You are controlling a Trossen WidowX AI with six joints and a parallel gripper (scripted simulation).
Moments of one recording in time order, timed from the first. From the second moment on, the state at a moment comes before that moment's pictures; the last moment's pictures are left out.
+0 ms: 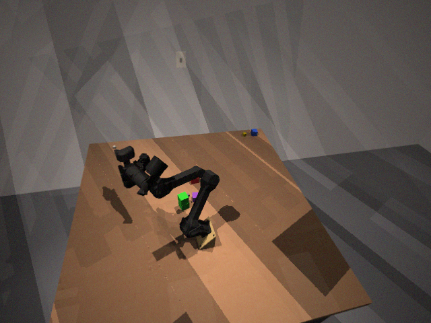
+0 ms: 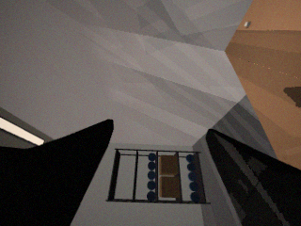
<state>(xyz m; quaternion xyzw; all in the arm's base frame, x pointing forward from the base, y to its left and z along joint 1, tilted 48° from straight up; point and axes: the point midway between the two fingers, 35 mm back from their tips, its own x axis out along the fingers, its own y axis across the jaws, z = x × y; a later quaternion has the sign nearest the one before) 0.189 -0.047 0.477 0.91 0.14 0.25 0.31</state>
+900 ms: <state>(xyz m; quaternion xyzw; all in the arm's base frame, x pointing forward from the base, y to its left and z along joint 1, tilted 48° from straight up) 0.111 0.091 0.567 0.57 -0.11 0.35 0.74</state>
